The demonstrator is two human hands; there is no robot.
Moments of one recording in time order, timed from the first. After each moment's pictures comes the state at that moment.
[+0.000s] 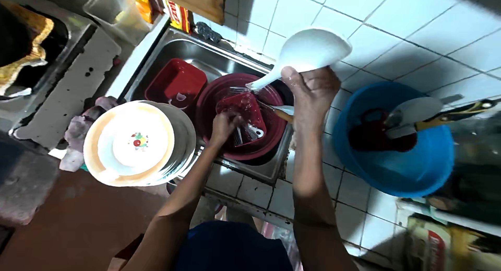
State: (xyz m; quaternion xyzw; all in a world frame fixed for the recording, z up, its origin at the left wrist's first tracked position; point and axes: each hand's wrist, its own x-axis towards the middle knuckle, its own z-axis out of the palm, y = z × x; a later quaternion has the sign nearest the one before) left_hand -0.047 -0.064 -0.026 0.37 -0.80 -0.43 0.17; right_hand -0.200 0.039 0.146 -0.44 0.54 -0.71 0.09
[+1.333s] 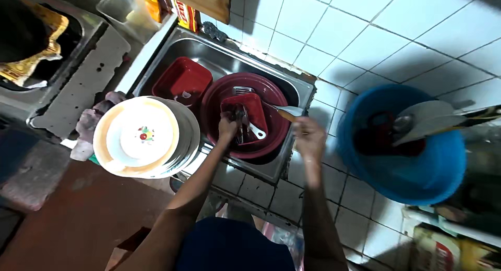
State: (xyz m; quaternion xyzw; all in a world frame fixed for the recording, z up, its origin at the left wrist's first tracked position) left_hand -0.056 -0.048 -0.048 0.57 -0.54 -0.59 0.17; right_hand -0.212 0.145 0.061 -0.38 0.82 -0.41 0.11
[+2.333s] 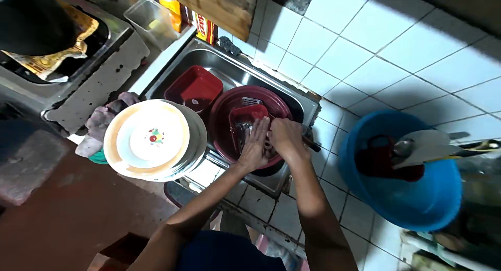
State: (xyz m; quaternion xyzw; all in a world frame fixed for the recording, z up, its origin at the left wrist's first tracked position) left_hand -0.066 0.017 -0.001 0.28 -0.85 -0.38 0.25; right_hand -0.158 0.054 0.141 -0.54 0.83 -0.04 0.15
